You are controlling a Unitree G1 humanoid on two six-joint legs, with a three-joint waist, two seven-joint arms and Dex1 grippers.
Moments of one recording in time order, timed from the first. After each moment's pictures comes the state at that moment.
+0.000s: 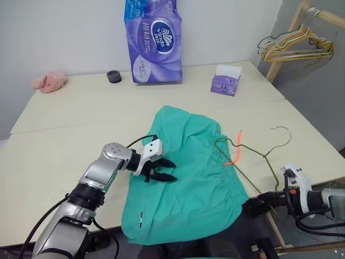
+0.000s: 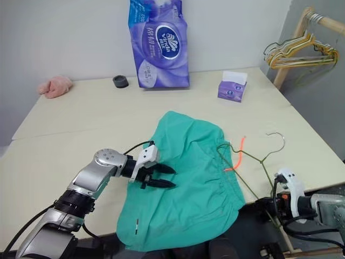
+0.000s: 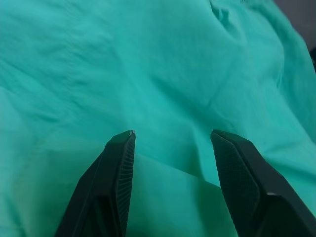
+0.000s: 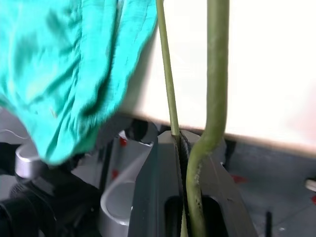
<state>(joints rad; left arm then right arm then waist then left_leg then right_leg) -0.52 0.59 -0.27 0.22 -0.21 0.32 -1.34 0.03 -0.82 -0.34 -0.38 0.72 1.44 0.77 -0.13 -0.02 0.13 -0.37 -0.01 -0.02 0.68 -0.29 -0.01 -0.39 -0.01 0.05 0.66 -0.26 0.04</state>
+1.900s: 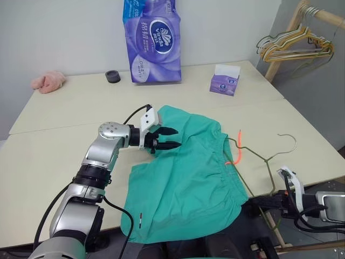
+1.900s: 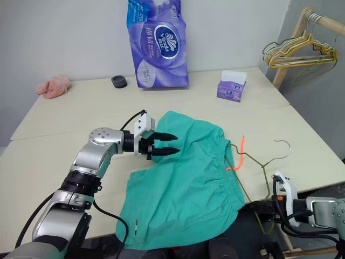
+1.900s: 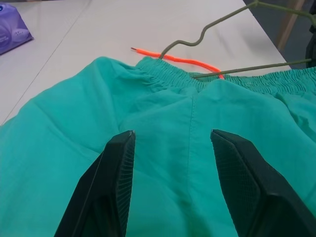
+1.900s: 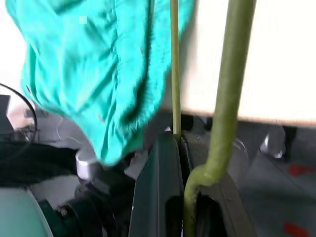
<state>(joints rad) -0.69 0.51 -0.15 0.37 -0.21 0.21 -1.25 -0.01 -0.73 -0.40 -0.32 0.91 1.61 0.66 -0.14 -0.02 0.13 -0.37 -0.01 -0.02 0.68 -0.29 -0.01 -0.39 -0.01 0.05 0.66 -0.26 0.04</state>
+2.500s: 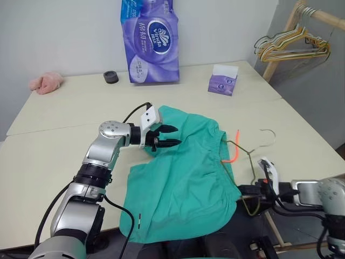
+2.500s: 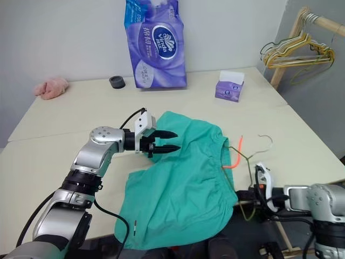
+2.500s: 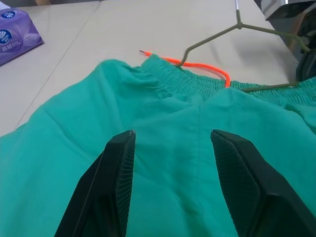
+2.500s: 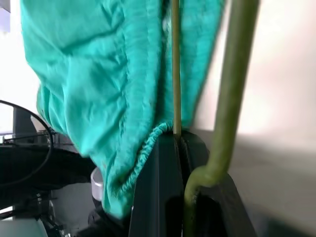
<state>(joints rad) -0.70 0.50 -0.15 0.36 -0.20 0.21 -1.21 -0.23 -0.58 -0.24 -0.11 0.85 1.54 0.60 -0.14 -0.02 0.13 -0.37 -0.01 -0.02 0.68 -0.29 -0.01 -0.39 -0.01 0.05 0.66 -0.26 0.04</state>
